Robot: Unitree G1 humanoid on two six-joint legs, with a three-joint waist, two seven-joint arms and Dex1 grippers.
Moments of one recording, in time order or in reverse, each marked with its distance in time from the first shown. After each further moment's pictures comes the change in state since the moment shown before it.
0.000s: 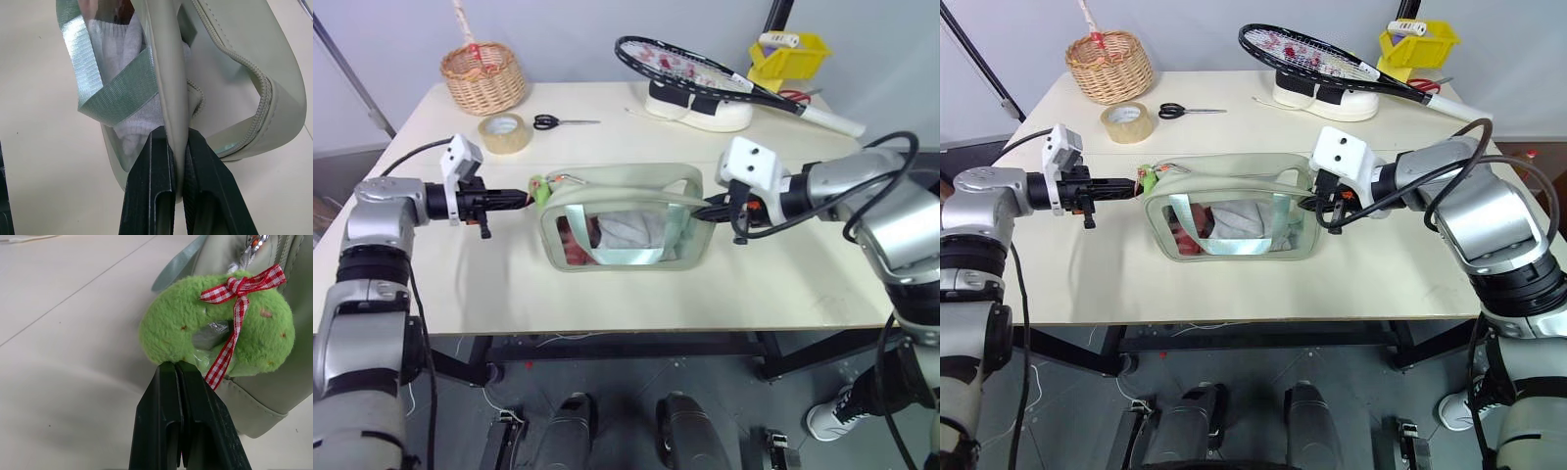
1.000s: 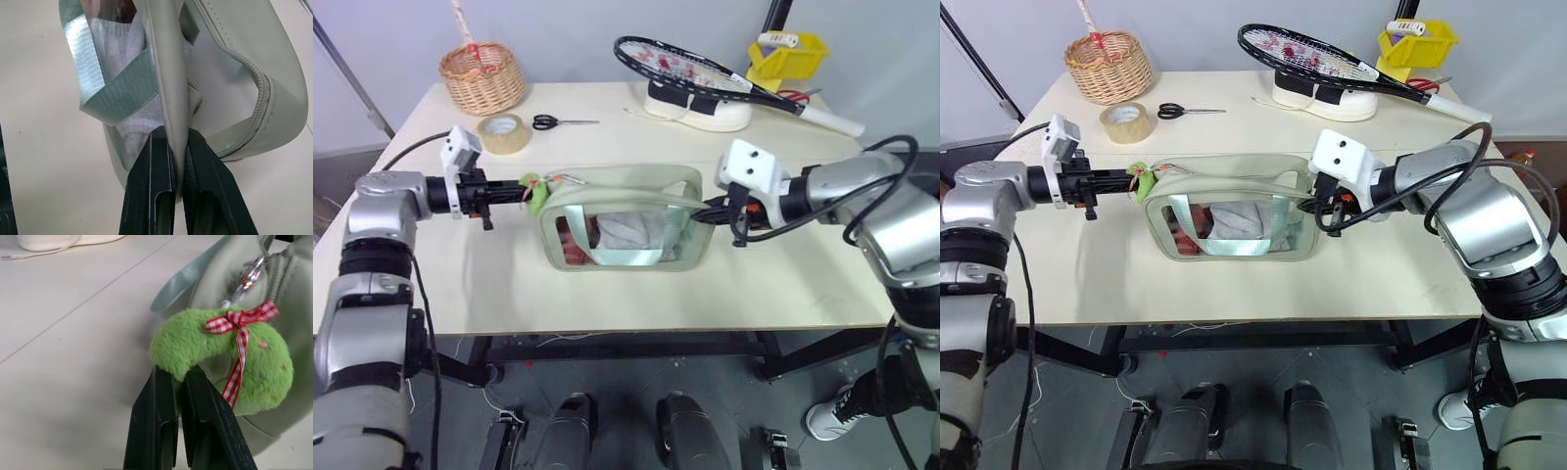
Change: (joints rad) left arm -0.046 0.017 0.011 0.024 -0.015 0.029 -0.030; right arm 0.014 -0.006 0.000 -0.020 0.017 0.000 -0.016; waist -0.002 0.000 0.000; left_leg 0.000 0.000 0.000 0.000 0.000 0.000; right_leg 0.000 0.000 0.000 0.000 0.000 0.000
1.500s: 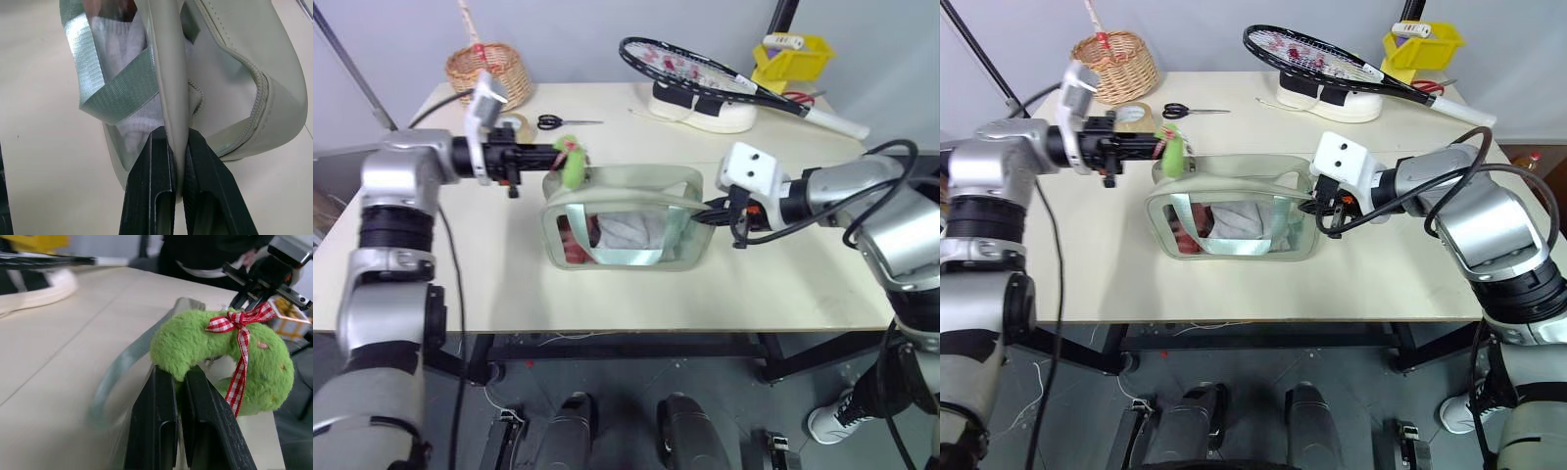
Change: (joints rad) left arm -0.119 -0.170 -0.041 -0.185 -0.068 0.244 -0.001; right arm 0.021 0.000 0.001 -0.003 -0.003 -0.022 -0.011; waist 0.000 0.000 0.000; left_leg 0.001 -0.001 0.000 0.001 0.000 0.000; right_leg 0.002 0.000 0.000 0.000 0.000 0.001
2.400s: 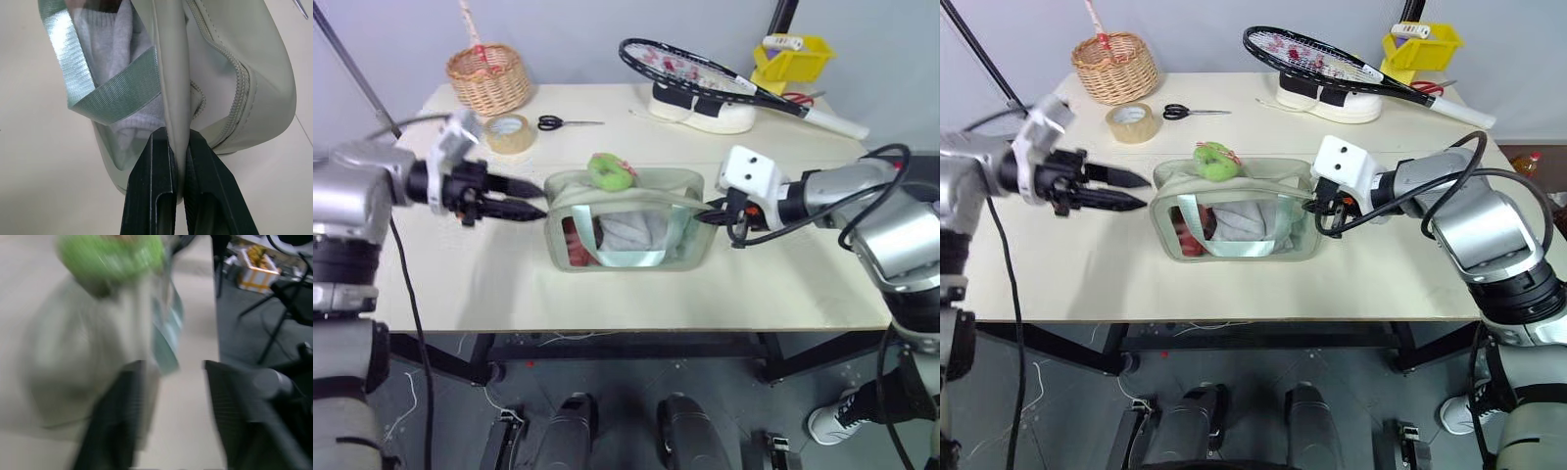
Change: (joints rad) left arm 0.234 0.278 -0.102 -0.308 -0.147 0.091 -0.154; right arm 0.011 0.006 0.004 0.026 -0.050 -0.009 -0.020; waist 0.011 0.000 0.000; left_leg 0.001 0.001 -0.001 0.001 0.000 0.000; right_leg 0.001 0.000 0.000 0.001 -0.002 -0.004
